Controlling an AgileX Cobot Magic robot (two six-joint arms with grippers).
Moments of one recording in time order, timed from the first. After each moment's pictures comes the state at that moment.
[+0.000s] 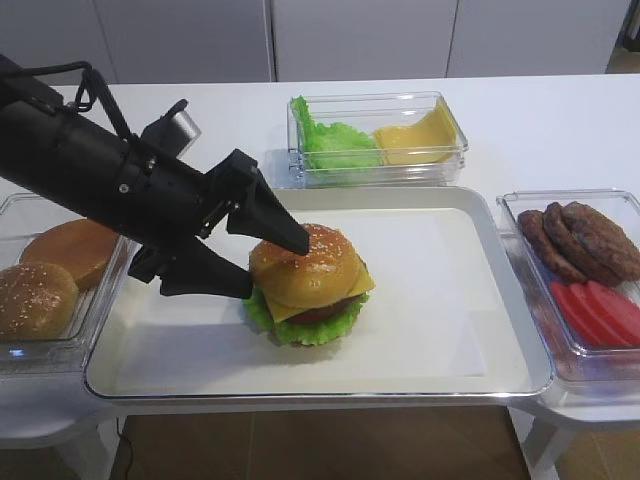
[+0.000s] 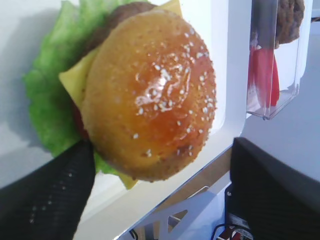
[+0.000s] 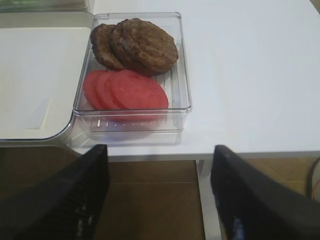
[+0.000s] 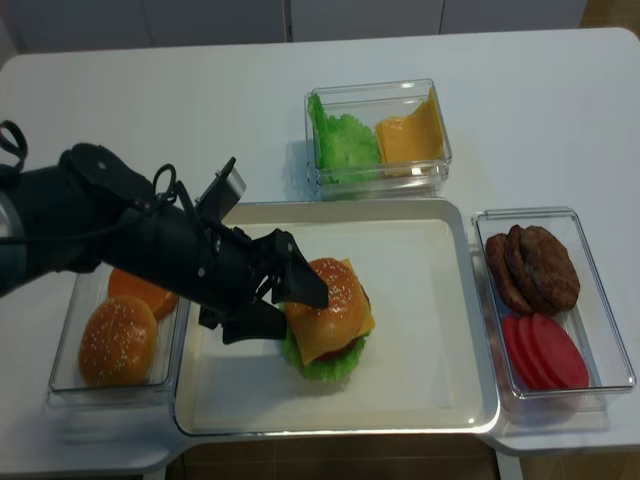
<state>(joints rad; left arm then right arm) -0.29 1.63 -0.98 -1.07 0.95 0.36 0.04 -0.02 -0.48 0.05 1.14 -0.01</state>
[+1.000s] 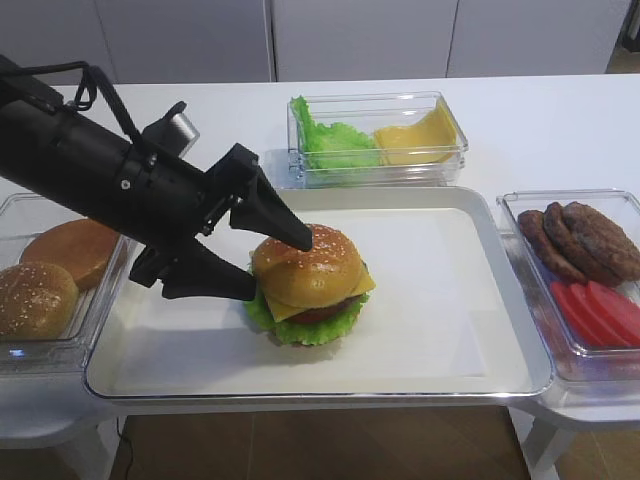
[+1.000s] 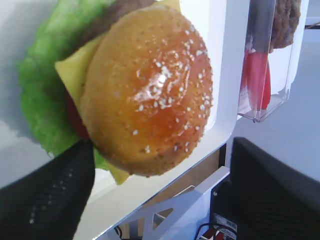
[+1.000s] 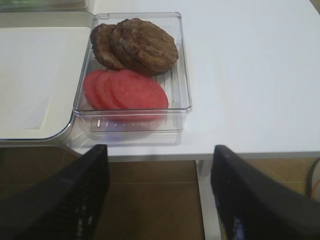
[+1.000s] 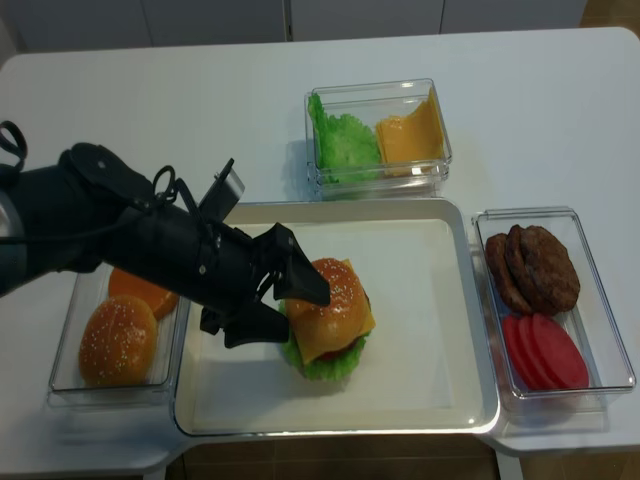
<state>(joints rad) -0.29 1.63 -0.98 -1.08 0.97 0.30 0.04 -0.02 -0.48 0.05 1.14 -0.01</state>
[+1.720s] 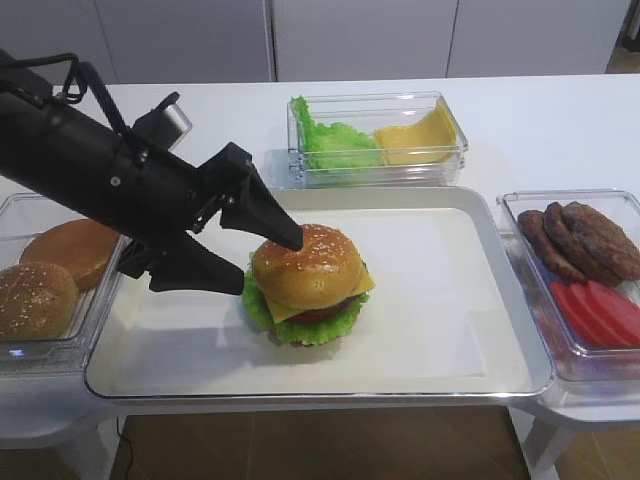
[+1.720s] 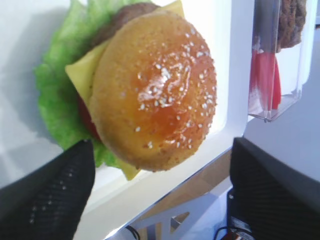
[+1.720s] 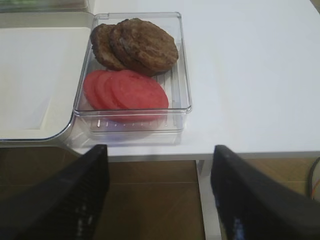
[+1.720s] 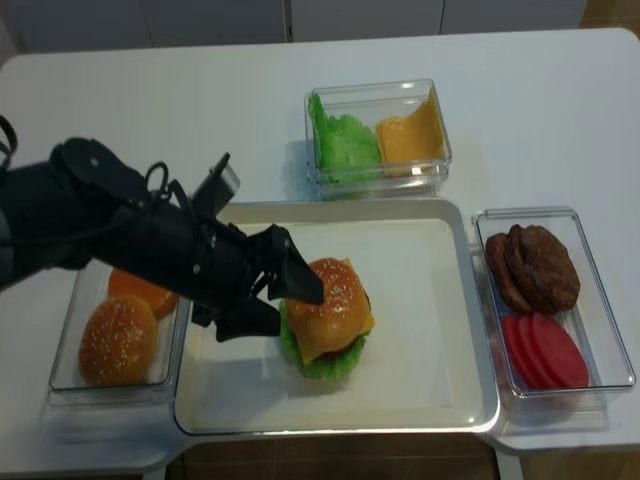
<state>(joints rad) -0.29 1.59 -0.98 -1.01 0.94 0.29 0.04 -0.02 -0.48 0.05 1.14 -0.01</state>
